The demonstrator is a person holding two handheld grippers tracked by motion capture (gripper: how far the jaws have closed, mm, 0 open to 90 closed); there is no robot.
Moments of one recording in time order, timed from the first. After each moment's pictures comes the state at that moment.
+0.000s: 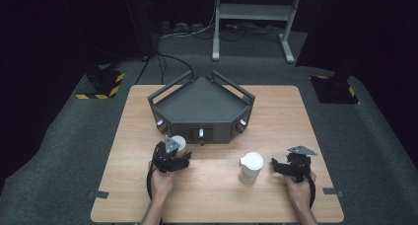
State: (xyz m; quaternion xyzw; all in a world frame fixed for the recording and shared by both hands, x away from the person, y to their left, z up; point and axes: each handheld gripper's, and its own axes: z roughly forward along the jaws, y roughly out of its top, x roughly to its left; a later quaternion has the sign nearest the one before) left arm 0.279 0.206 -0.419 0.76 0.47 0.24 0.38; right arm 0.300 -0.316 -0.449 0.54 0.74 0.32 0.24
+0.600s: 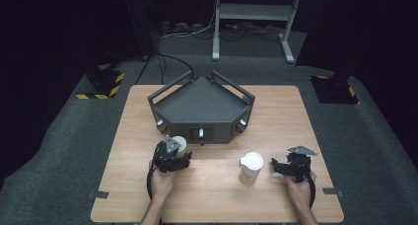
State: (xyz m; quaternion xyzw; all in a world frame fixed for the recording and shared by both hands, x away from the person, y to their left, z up) left arm 0.280 0.203 -0.414 0.77 0.46 0.24 0.37; right arm 0.300 -0.316 -0.449 0.54 0.74 0.32 0.24
